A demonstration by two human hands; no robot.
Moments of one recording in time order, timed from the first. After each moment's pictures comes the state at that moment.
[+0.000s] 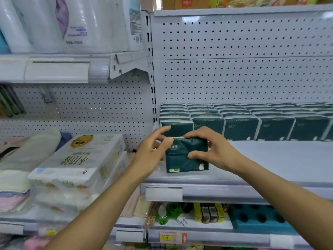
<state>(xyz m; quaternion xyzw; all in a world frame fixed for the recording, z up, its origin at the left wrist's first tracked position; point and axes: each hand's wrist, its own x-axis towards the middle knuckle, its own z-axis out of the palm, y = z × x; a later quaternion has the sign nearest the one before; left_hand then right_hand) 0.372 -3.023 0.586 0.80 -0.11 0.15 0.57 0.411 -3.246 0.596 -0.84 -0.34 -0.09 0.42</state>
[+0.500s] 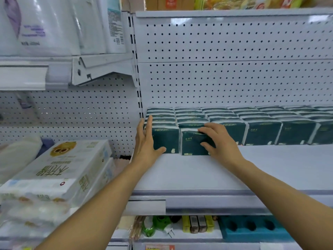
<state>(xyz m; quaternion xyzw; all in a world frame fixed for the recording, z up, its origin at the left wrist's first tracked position) 0.465 -3.048 0.557 0.91 -0.05 0.21 0.34 0.478 -3.310 0.563 -0.89 -0.26 -0.30 0.24</state>
